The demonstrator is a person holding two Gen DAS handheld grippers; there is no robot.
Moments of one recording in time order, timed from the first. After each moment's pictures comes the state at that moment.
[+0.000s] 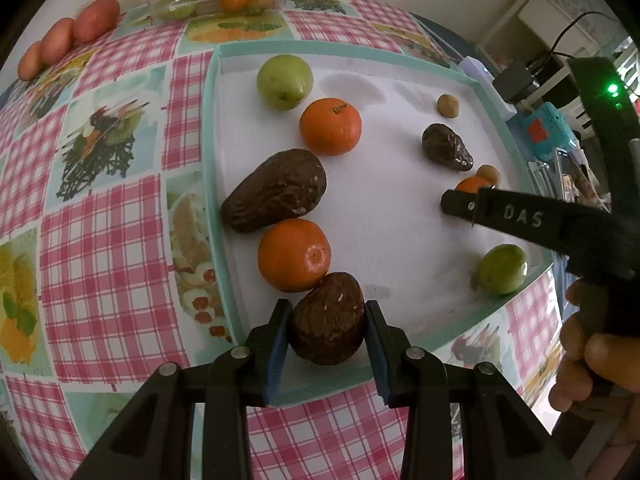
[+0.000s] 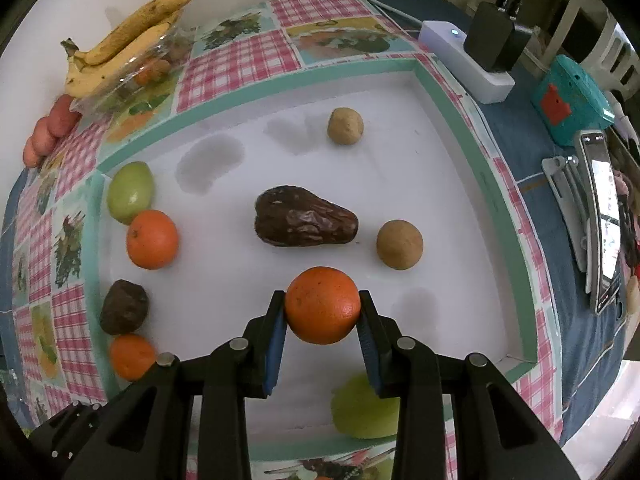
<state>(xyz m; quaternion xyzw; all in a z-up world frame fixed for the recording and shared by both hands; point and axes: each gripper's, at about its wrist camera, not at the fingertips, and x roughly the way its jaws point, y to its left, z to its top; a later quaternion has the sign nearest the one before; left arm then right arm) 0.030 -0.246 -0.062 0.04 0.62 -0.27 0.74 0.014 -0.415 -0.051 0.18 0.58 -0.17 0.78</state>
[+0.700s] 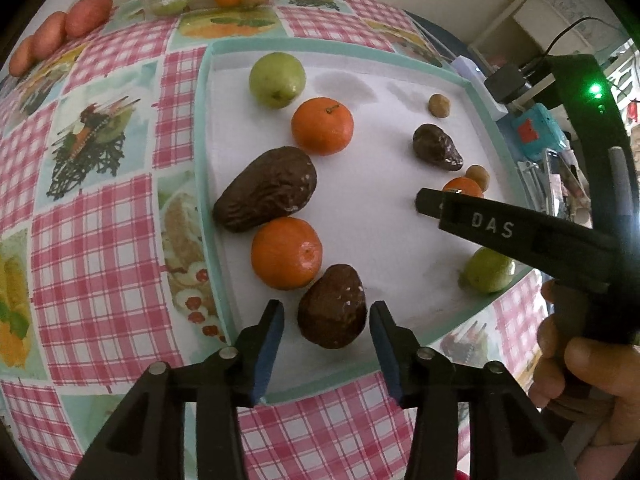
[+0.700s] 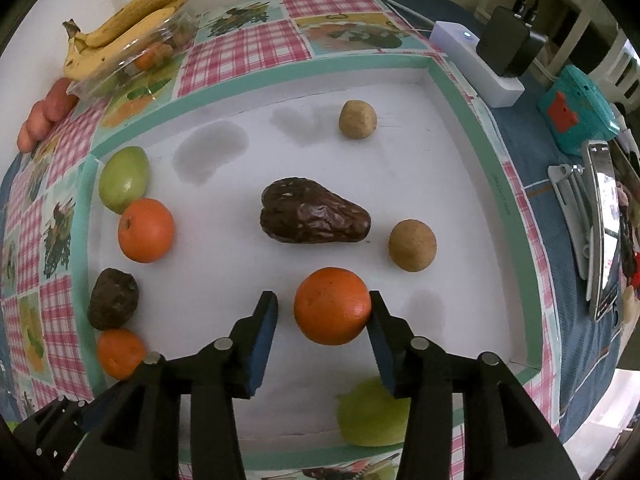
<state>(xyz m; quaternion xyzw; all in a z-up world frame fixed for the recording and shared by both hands) 0.031 -0.244 -0.059 0.03 0.63 -0.29 0.72 0.031 -0.406 -0.059 0.15 0.59 -0.17 0.77</state>
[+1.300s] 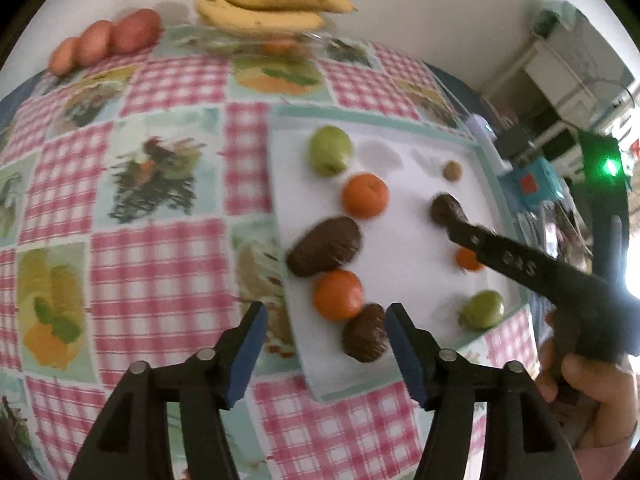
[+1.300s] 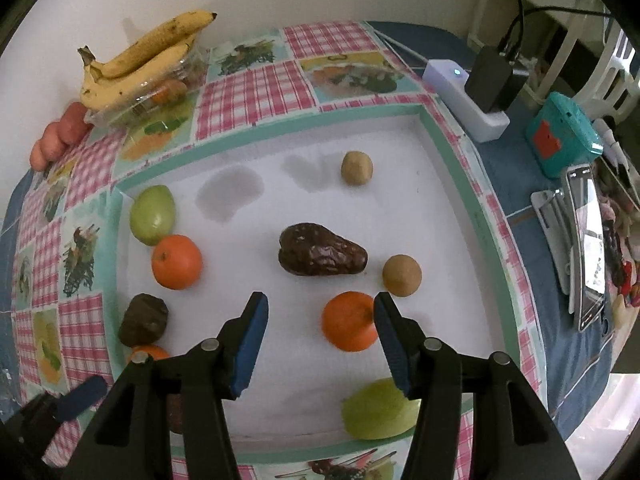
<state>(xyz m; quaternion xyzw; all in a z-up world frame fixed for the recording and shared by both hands) 0.049 -0.198 -0.019 -0.01 0.59 -0.25 0.77 0.035 -0.398 -0.026 0.15 0.55 -0.17 0.80</state>
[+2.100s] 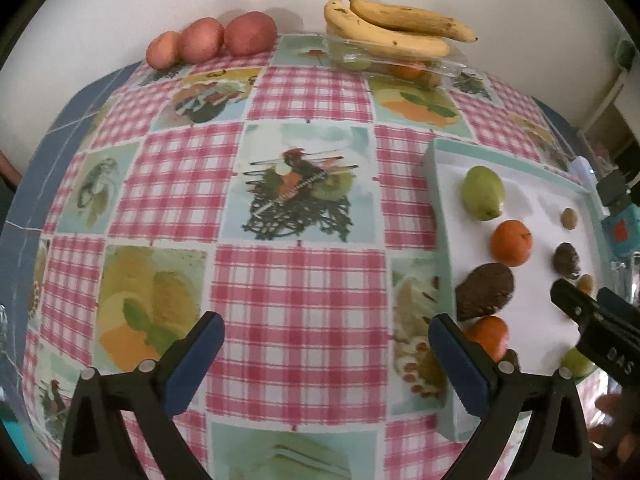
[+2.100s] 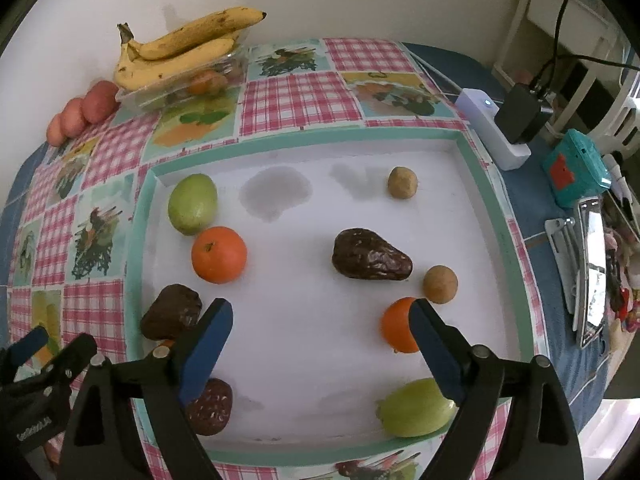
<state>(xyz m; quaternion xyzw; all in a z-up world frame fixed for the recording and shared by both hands) 0.079 -0.147 -0.036 0.03 0.57 -0.10 0.82 0.041 -0.365 -0.023 0.10 0.54 -0.15 0.82</state>
